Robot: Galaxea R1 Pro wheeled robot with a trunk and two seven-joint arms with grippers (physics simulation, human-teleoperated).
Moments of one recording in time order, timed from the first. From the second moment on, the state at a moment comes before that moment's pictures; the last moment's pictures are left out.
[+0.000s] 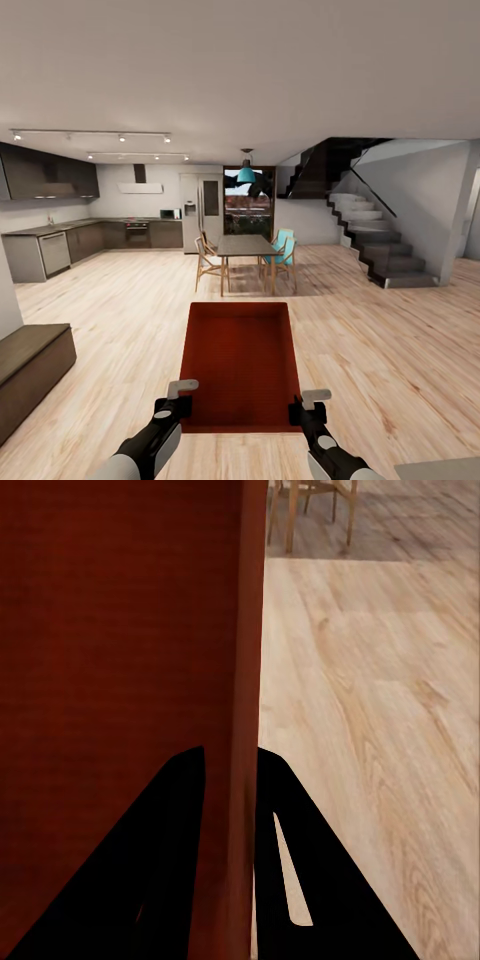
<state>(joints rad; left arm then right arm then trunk) -0.57 -0.10 -0.13 -0.33 0.14 0.02 0.26 -0.57 0.09 0.08 -0.15 0.03 -0.37 -0.13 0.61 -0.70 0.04</state>
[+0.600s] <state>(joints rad) -0.57 -0.10 -0.13 -0.33 0.14 0.02 0.26 -0.57 0.09 0.08 -0.15 0.03 -0.37 -0.14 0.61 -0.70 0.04</state>
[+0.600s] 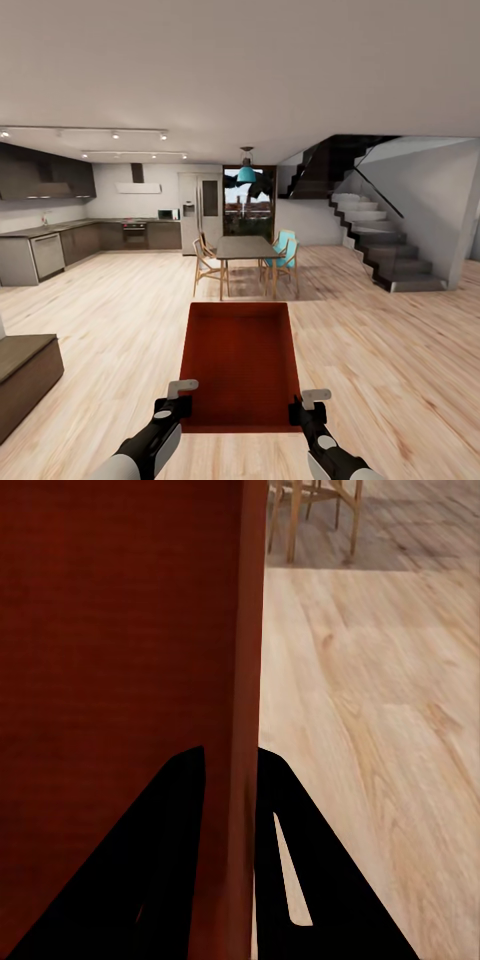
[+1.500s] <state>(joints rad) -0.57 -0.10 -0.13 -0.33 0.14 0.02 0.26 -0.57 0.09 0.08 -0.15 0.03 -0.37 -0.14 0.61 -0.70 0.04</state>
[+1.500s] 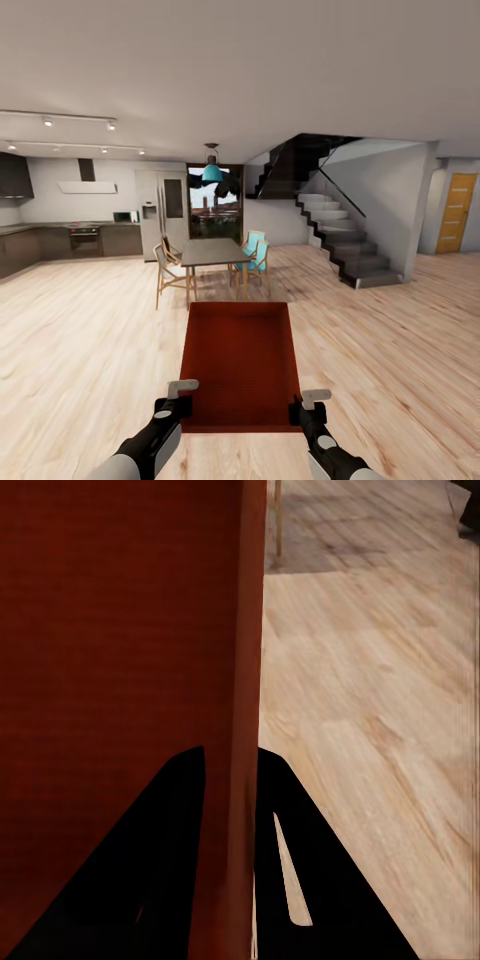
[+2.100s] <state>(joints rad) -0.57 -0.10 -0.13 -0.33 0.14 0.02 0.26 -0.57 0.09 0.08 -0.15 0.03 -0.37 -0.14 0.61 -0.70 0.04</state>
